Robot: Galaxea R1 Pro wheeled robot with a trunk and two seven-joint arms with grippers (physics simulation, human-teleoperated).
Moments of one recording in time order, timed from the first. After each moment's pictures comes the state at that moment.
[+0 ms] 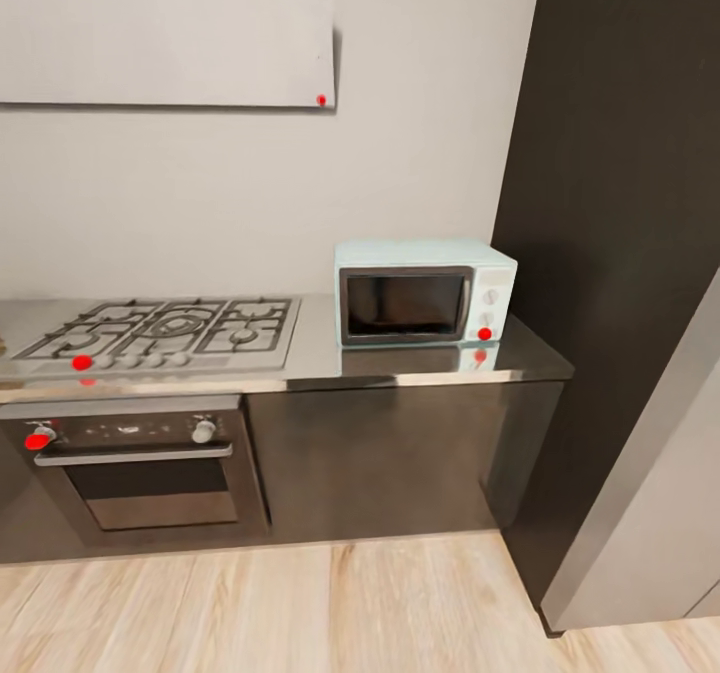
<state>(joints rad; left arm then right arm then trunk) -0.02 0.07 0.17 -0.02 0.00 0.00 0.00 -0.01 -0.03 -0.02 -0.07 0.00 -0.18 0.01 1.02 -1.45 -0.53</state>
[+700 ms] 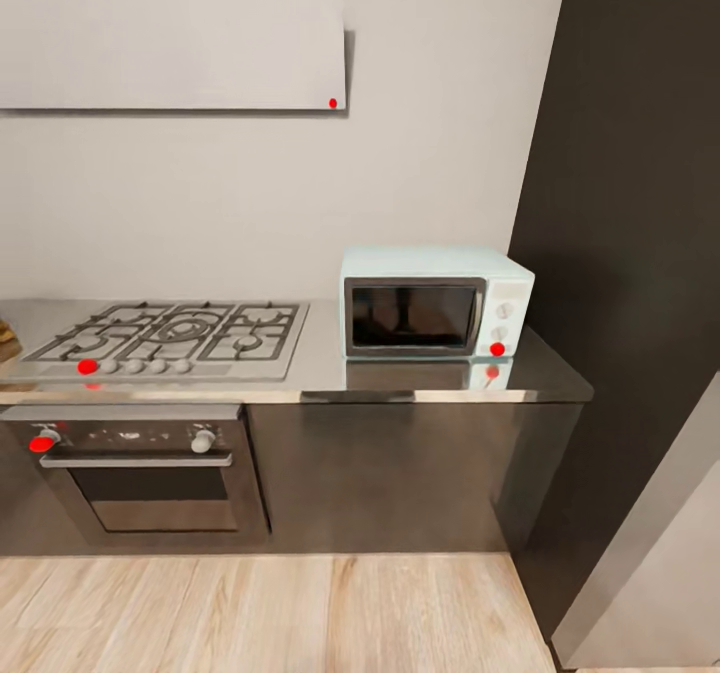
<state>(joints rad) -0.02 0.05 0.22 -0.03 0.00 0.00 0.00 -0.01 -0.03 -0.02 -0.10 0.00 -0.18 0.01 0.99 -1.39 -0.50</state>
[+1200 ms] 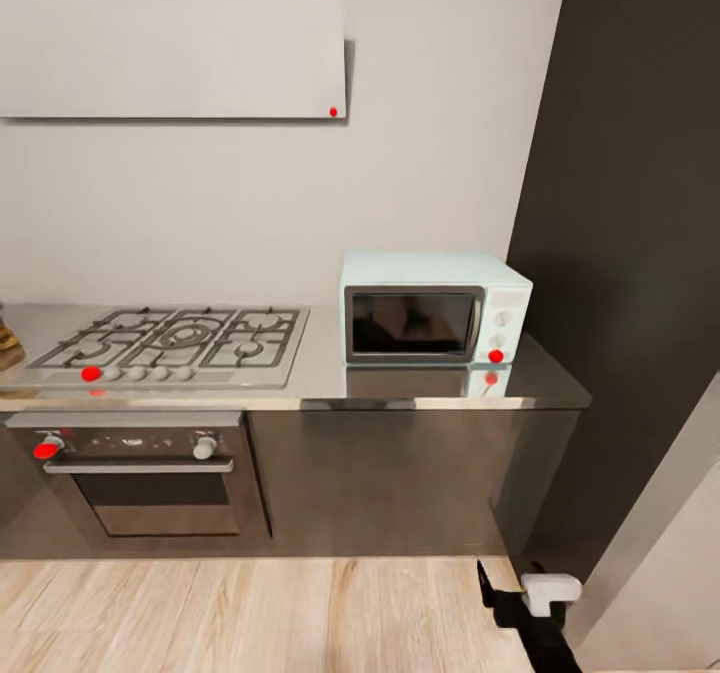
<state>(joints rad) -0.02 0.05 0.23 -0.03 0.00 0.00 0.01 -0.01 -0.03 -0.03 -1.09 0.00 -0.26 0.00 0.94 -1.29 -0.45</state>
